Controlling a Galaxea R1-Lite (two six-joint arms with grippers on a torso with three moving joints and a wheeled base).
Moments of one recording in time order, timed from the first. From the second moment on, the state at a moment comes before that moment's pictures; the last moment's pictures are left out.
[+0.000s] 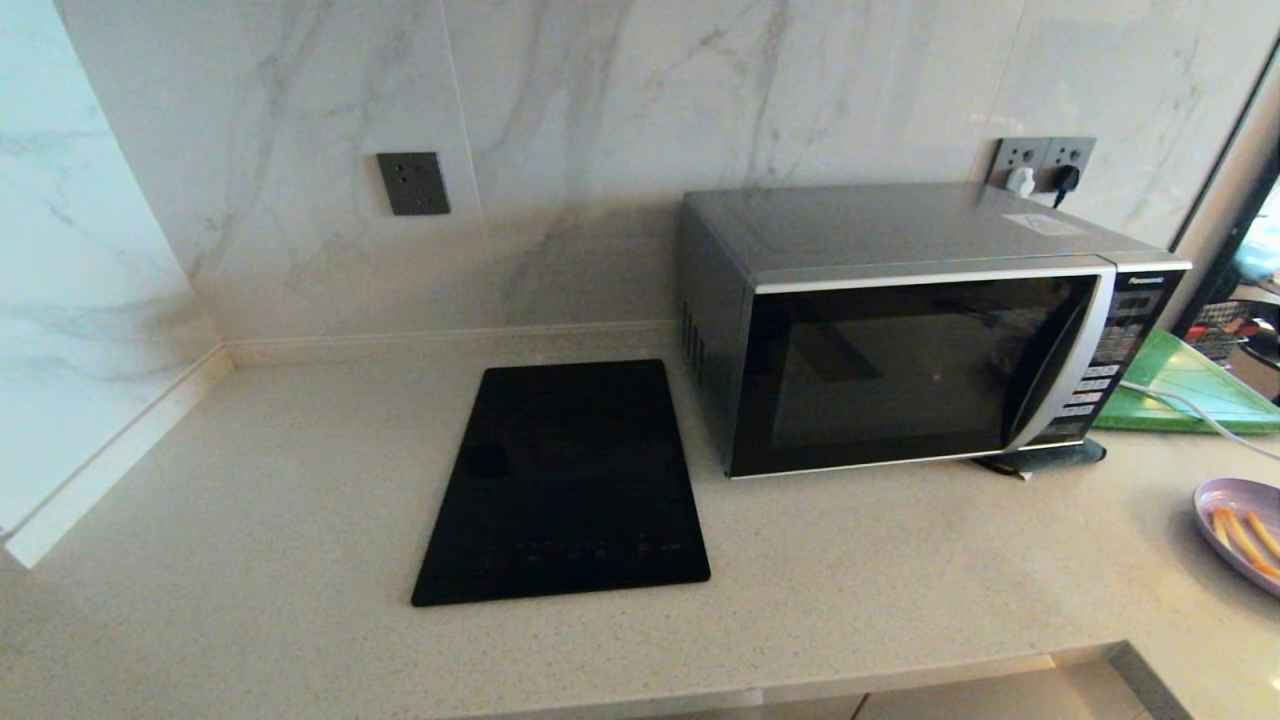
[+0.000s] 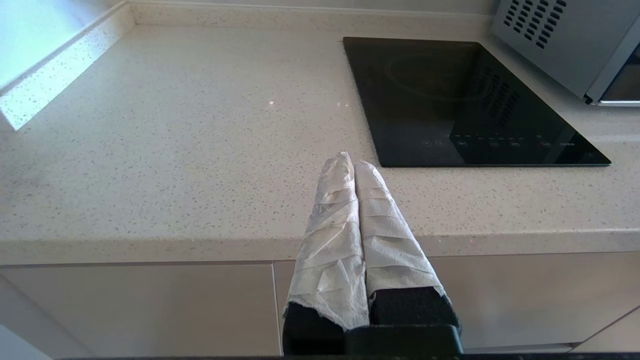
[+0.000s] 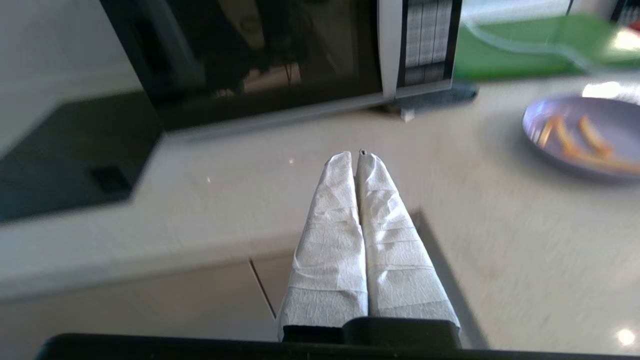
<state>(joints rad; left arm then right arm) 0.00 0.00 0.00 -0.01 0.03 -0.07 0.00 0.05 -0.18 0.06 -0.08 0.16</state>
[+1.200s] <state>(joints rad) 0.00 0.00 0.00 -0.01 0.03 -0.07 0.01 1.20 -1.17 0.11 -0.72 0.05</state>
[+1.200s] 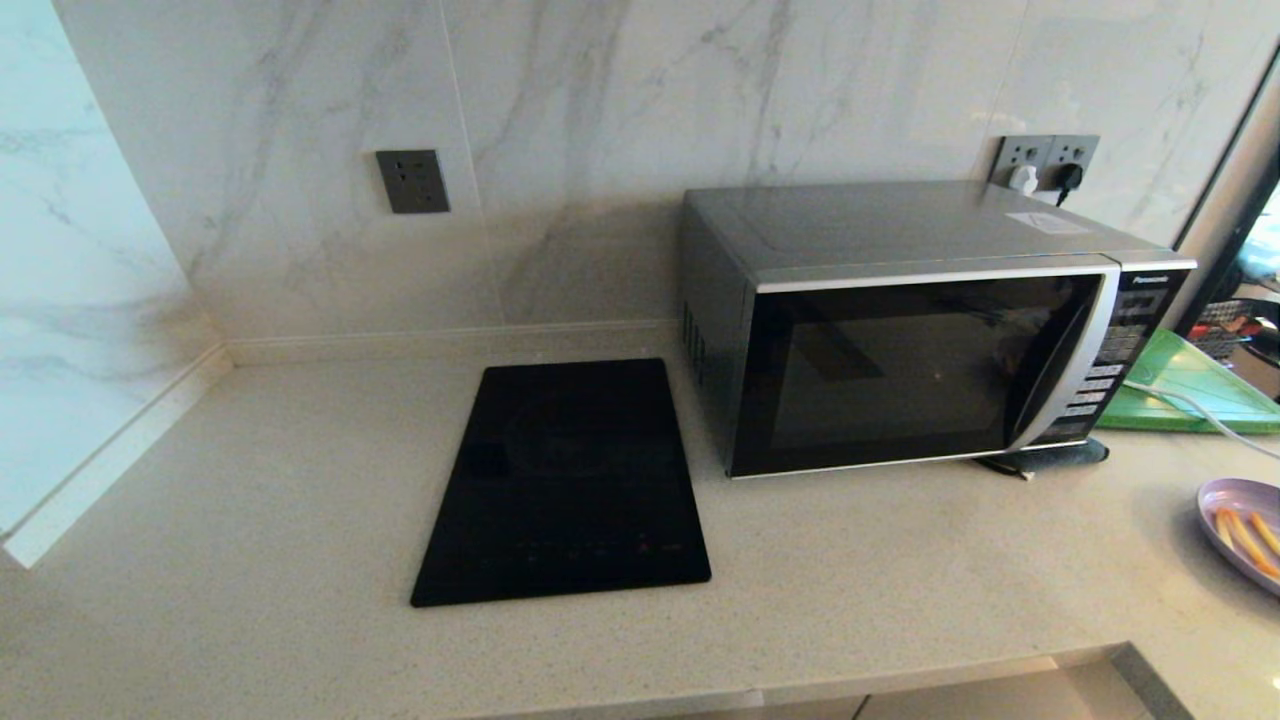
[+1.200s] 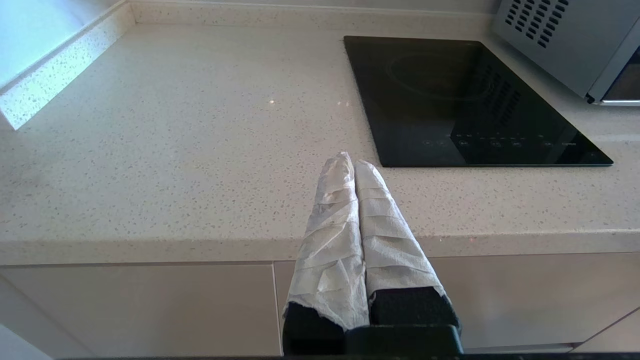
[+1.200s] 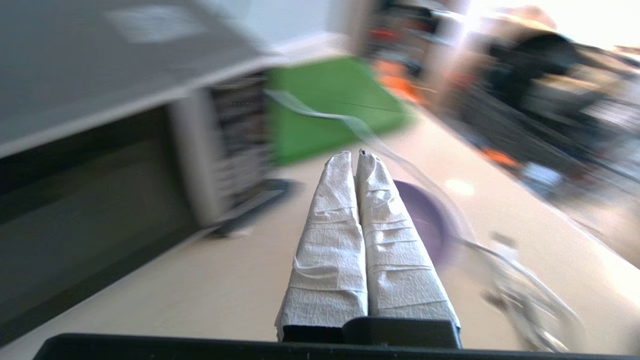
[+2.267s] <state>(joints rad) 0.00 0.00 0.00 -0.01 0.03 -0.07 0.05 1.46 -0.93 -0.29 -1.34 0.07</state>
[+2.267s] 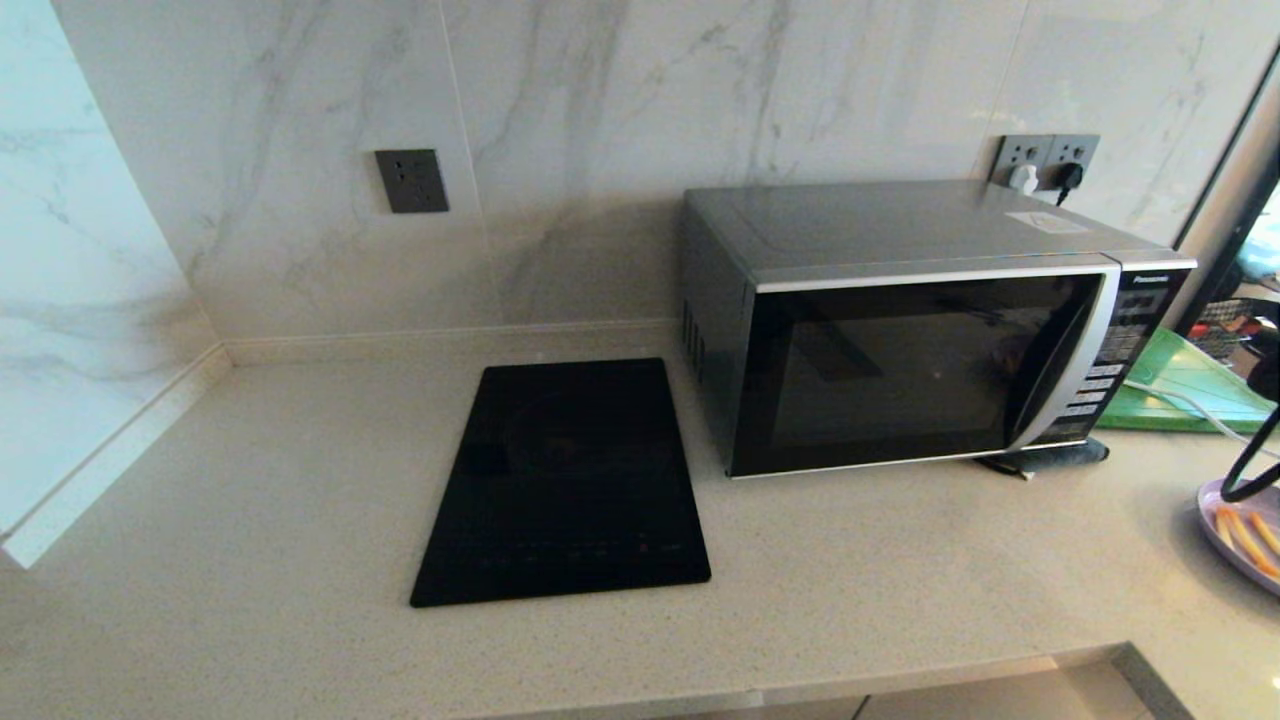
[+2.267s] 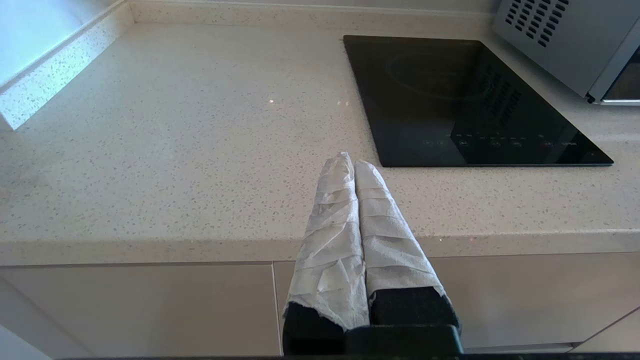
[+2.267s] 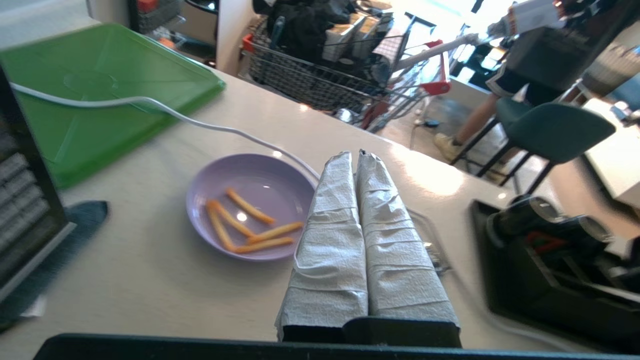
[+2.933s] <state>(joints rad) 0.00 0.00 0.00 -0.01 0.03 -0.07 0.08 1.41 -0.86 -0.18 -1.32 -0.09</state>
